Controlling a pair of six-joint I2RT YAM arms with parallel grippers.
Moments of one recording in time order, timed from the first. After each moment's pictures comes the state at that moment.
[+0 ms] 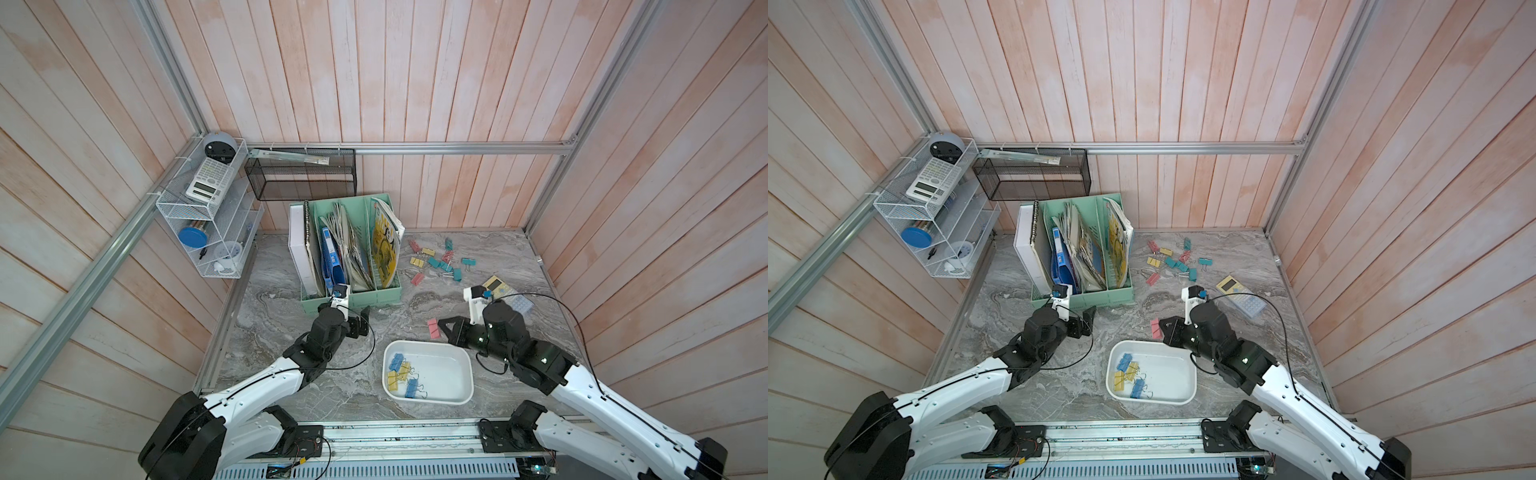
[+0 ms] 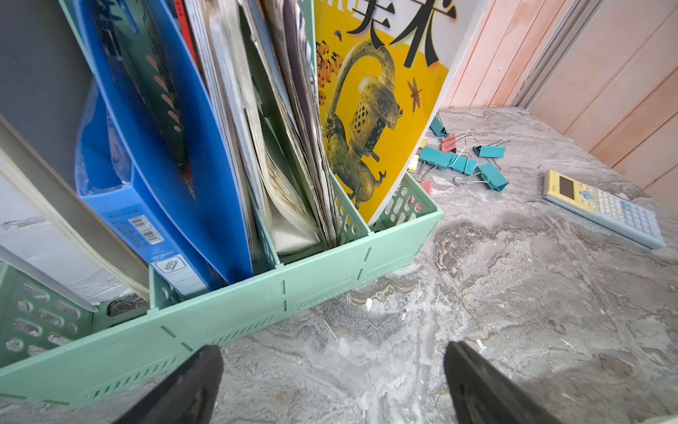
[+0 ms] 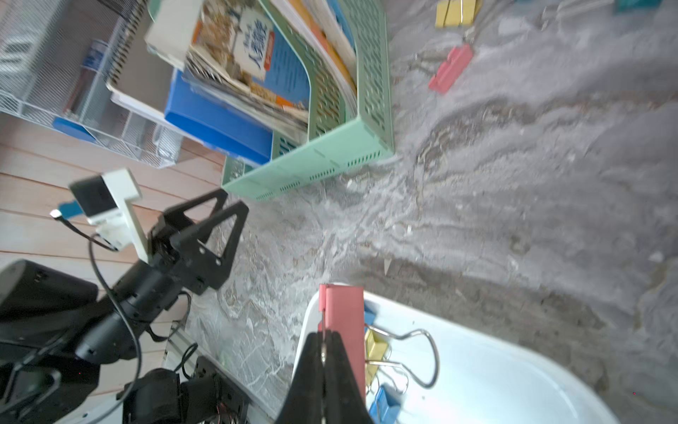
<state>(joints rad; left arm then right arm) -0.64 1.12 0.46 0.25 -0.26 -0.23 0.86 0.83 0.68 -0.44 0.04 0.90</state>
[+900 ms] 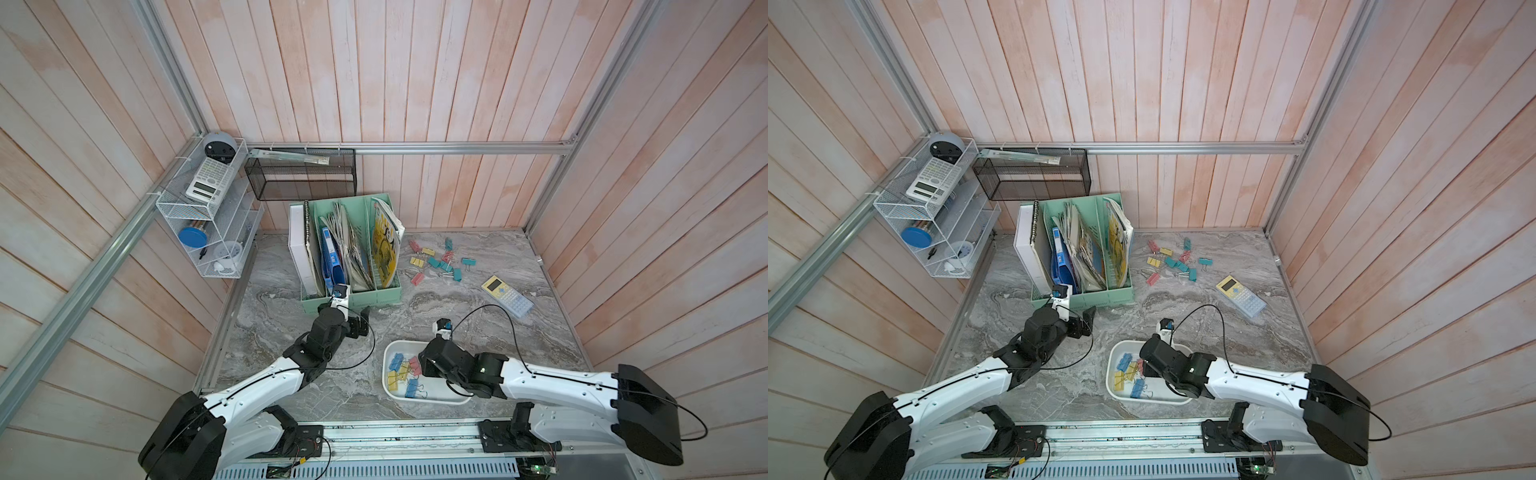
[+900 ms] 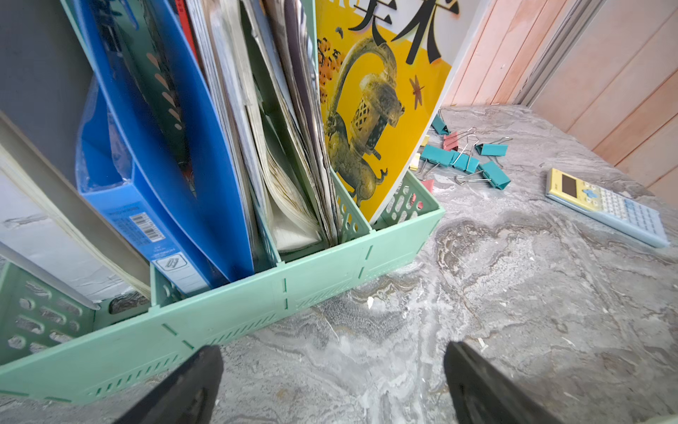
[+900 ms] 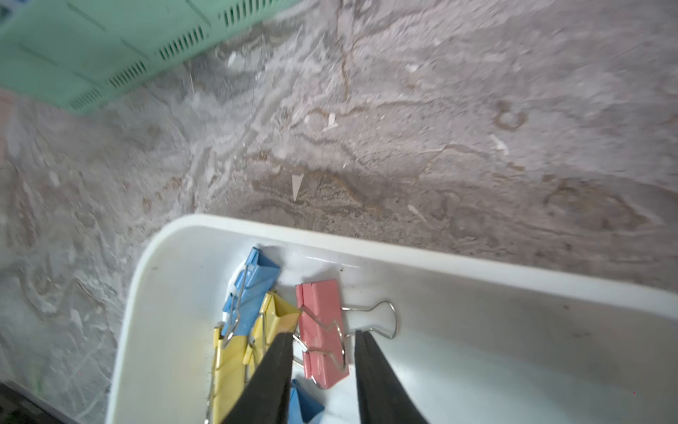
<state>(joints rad) -0.64 1.12 0.47 0.24 -0.26 -0.23 1.10 1.11 0.56 -0.34 0.36 1.02</state>
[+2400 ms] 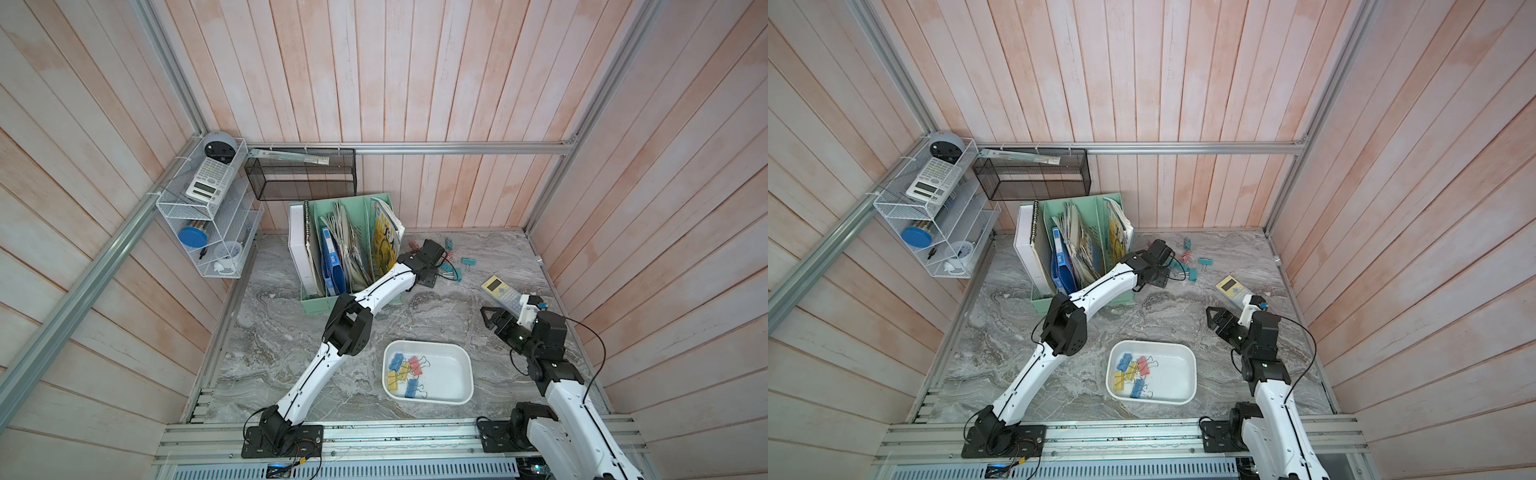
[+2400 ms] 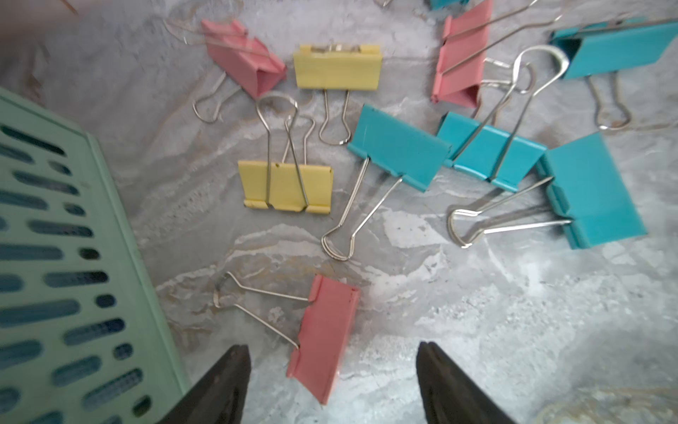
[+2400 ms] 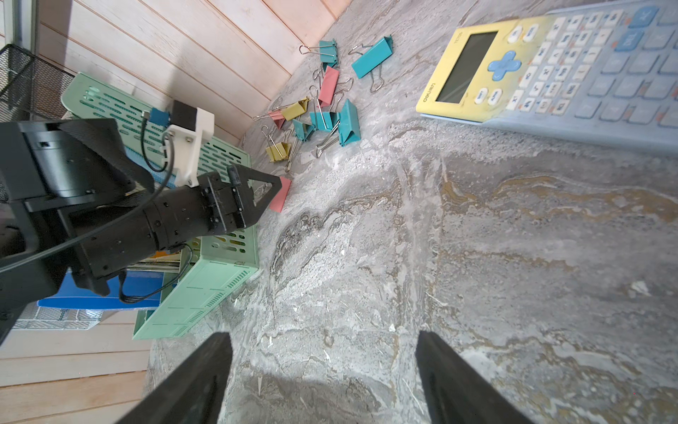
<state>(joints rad) -0.74 2.67 2.51 -0.84 -0.24 -0.27 -0.09 0.74 0.34 -0.11 -0.44 0.68</state>
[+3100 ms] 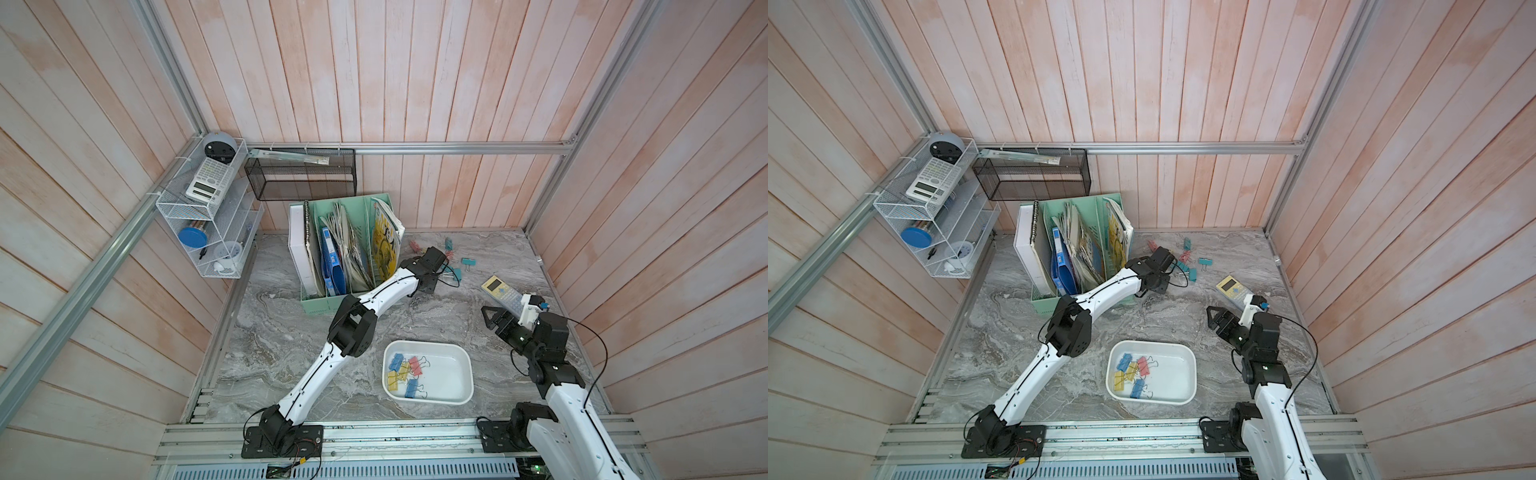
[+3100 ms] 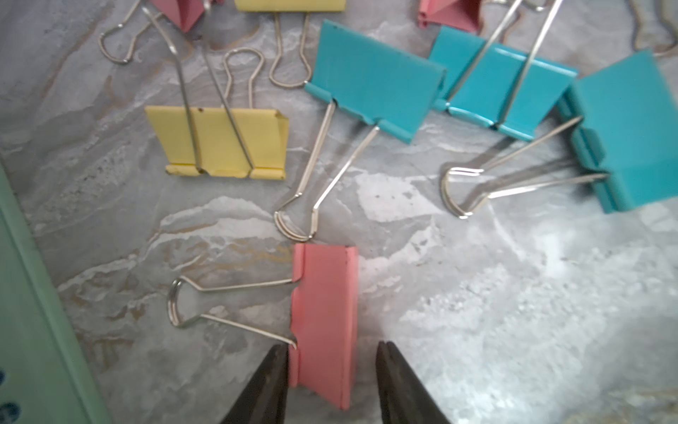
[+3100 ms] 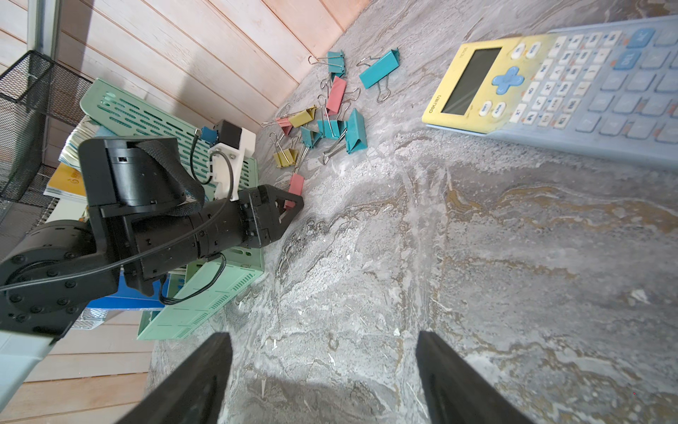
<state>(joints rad) -0.77 2.71 2.51 -0.83 -0.19 -0.28 -0.09 0.71 0.34 -0.11 -0.44 0.68</state>
